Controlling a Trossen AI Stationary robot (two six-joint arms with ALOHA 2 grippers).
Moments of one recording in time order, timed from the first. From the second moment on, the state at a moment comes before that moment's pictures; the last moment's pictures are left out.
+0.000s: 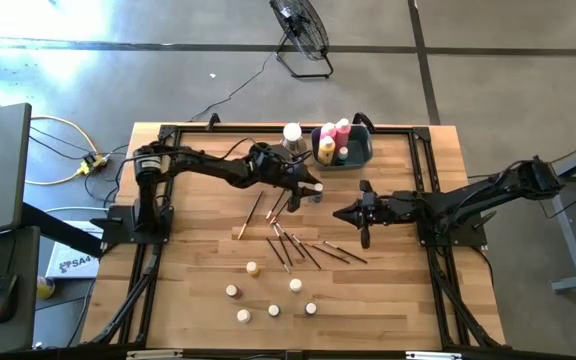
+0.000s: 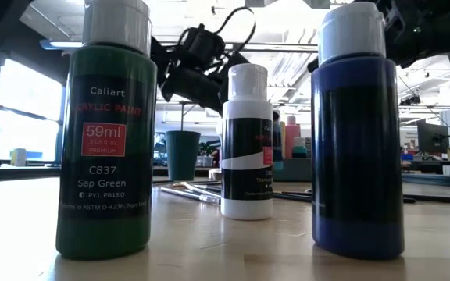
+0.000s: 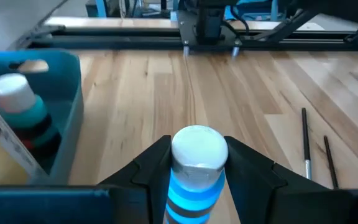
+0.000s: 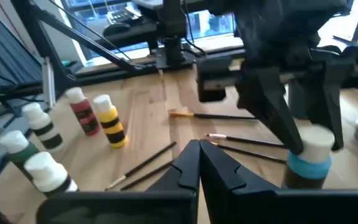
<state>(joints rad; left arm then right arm) 0.29 1.92 1.10 0.49 0.35 0.10 0.13 1.03 0.33 0.50 0.18 0.21</state>
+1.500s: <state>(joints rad) 0.29 1.96 1.10 0.48 0.22 0.07 0.15 0.99 0.32 0.47 0.18 0.21</state>
